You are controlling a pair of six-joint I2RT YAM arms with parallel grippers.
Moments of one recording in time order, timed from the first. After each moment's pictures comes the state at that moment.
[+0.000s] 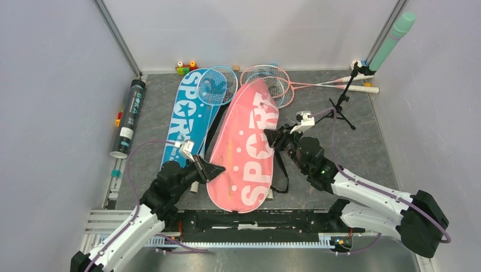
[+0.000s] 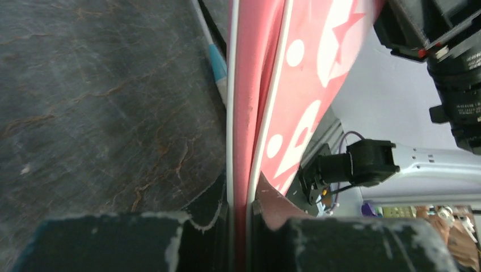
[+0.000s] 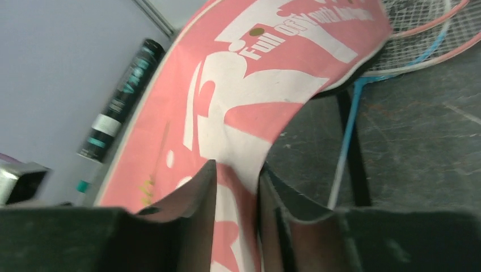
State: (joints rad) left arm -0.54 0.43 0.11 0.12 0.33 -0.85; right arm 0.84 1.00 0.52 0.40 0.39 0.58
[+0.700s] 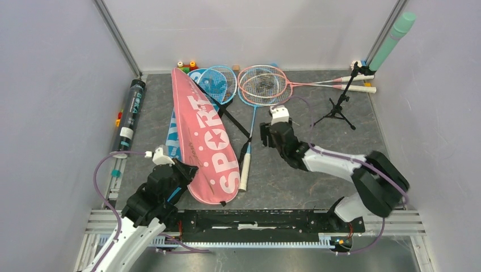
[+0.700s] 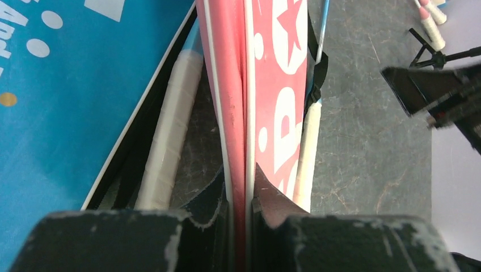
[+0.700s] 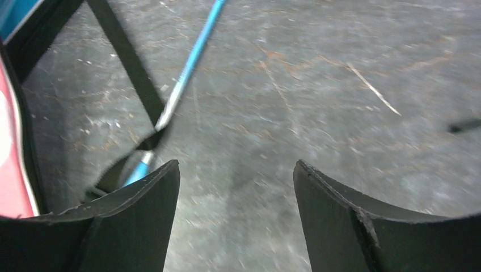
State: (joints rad) left arm -0.55 0.17 0.36 -0.68 -0.23 -0.88; right arm 0.77 1.38 0.66 0.21 0.50 0.29
